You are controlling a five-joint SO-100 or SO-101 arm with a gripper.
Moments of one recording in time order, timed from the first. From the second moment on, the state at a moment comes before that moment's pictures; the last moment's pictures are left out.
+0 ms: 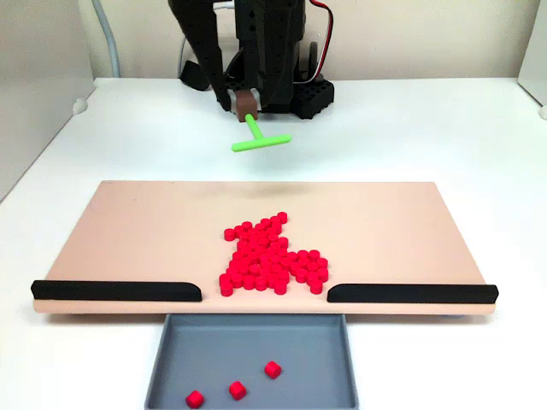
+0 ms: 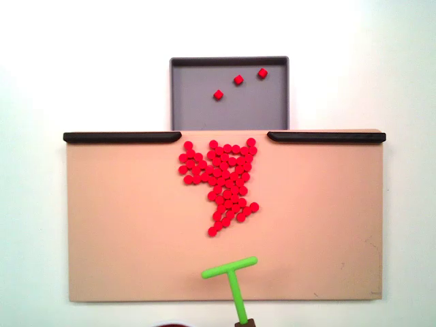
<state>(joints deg) 7.6 104.1 104.5 90.4 -109.5</state>
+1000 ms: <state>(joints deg) -1.8 103.8 104.6 90.9 -88.1</state>
